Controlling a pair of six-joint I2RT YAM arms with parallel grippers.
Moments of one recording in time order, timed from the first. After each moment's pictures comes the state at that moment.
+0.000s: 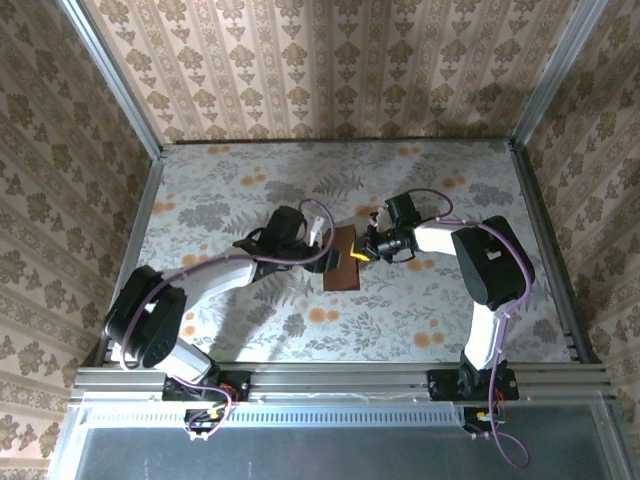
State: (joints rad) left arm -0.74 1.50 0.85 -0.09 0.32 -0.24; right arm 0.32 1.91 1.02 -0.11 -0.72 0.73
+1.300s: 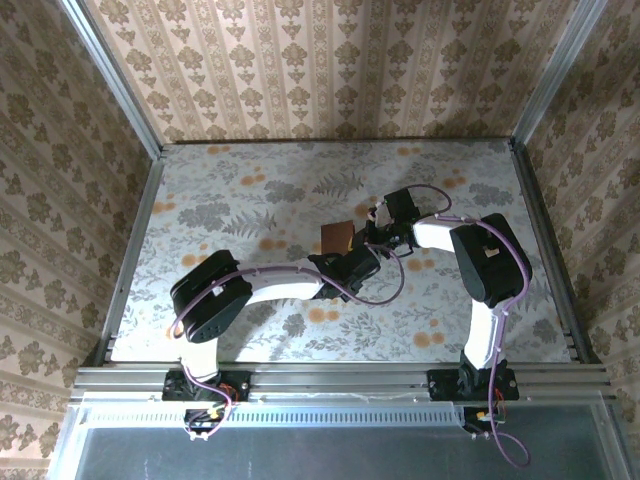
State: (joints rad) left arm -1.11 1.86 1.14 -0.35 -0.37 -0.02; right arm 0.31 1.93 1.06 -0.12 -0.73 0.74
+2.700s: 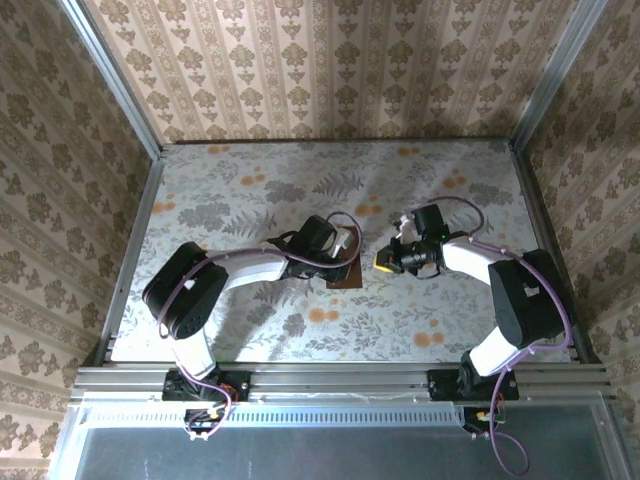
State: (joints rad) left arm -0.82 1.76 0.98 -0.13 0.34 -0.31; right arm 0.27 1.60 0.77 -0.23 -0.66 0.58
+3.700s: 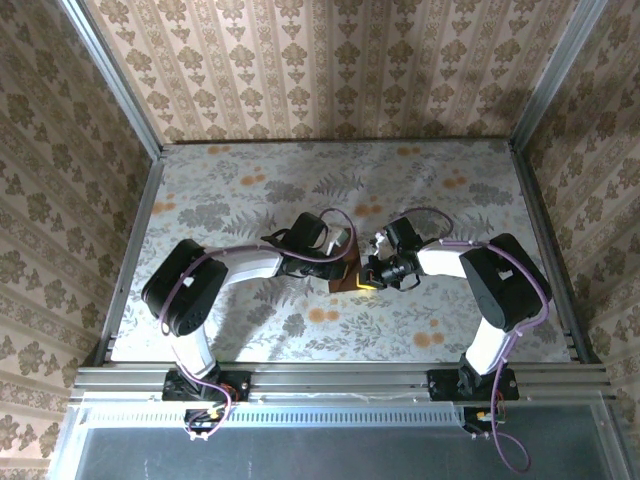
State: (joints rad) left arm -0.76 1.77 0.96 -0.10 0.47 -0.35; right arm 0.41 1.75 0.79 -0.18 -0.61 0.58
